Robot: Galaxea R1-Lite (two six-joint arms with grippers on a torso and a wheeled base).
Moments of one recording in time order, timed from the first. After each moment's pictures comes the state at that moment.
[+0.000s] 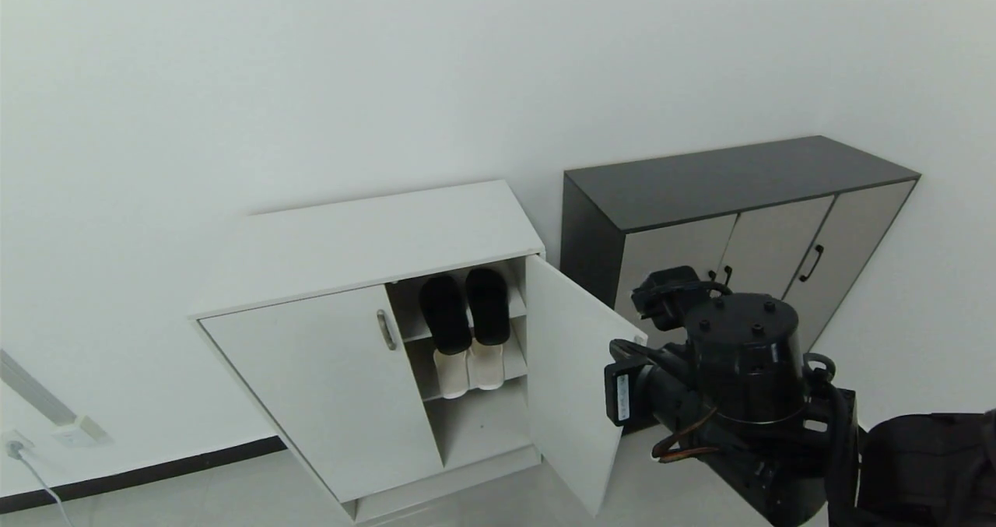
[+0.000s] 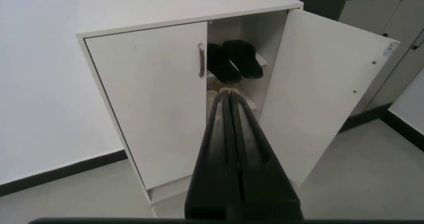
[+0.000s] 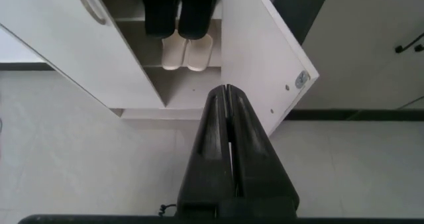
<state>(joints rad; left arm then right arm) 0.00 0.00 0.00 0.00 -0.04 -0.01 0.90 1.77 -0.76 -0.71 -0.52 0.20</state>
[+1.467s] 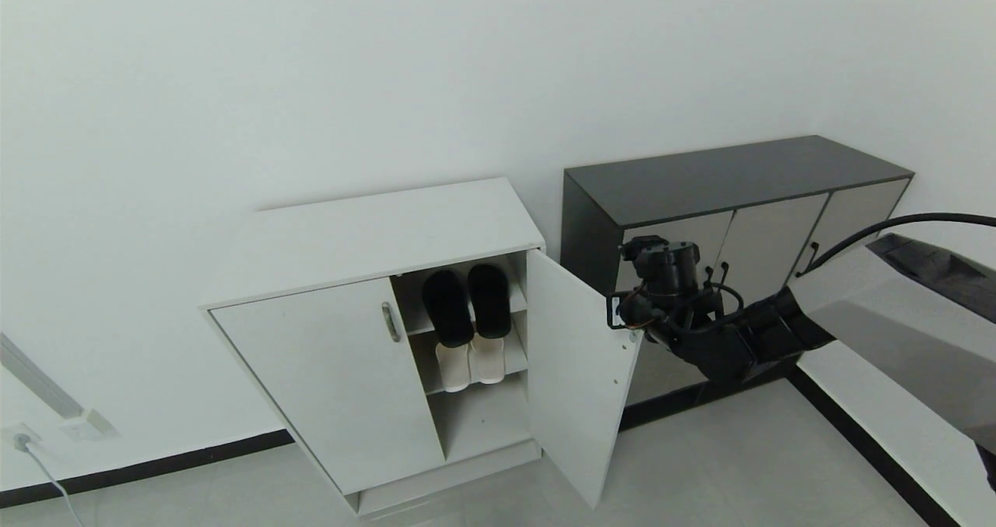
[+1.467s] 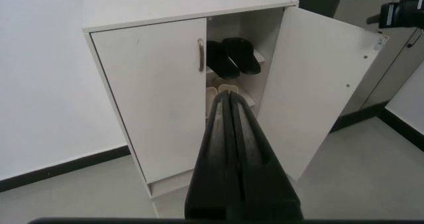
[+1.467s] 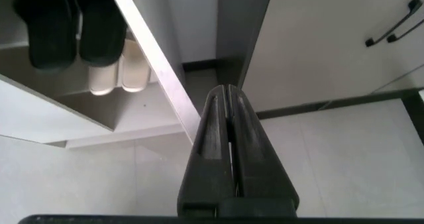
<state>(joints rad) 0.00 0.00 0.00 0.00 -0.04 -0.01 0.50 2.28 -1.35 -0.58 -0.33 0.14</state>
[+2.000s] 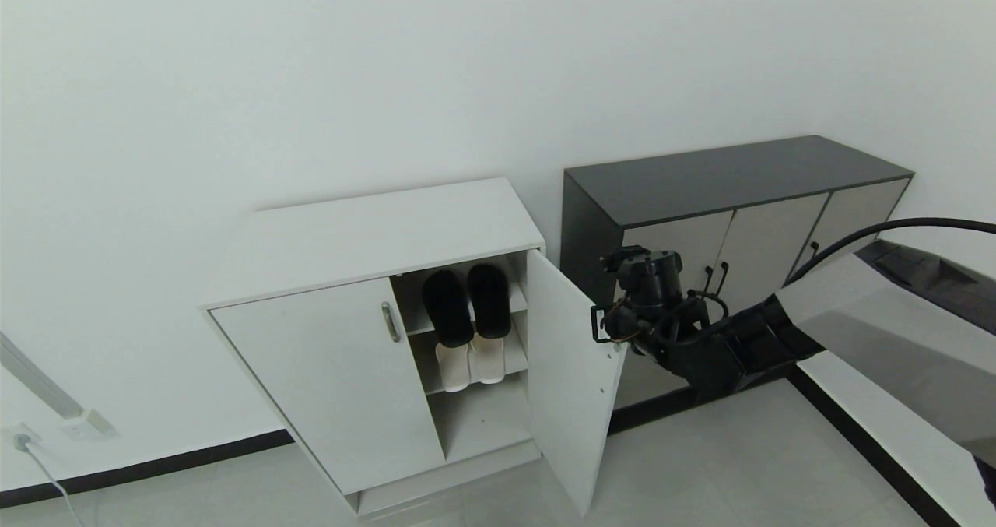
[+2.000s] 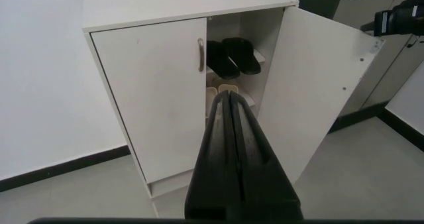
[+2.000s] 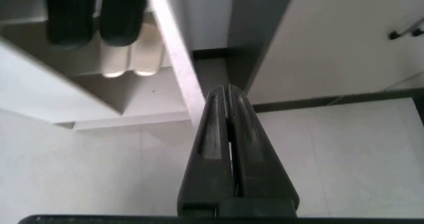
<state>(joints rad) 0.00 0.00 0.00 0.00 -0.04 -0.01 0.57 2.28 -1.33 -0.55 -0.33 0.14</state>
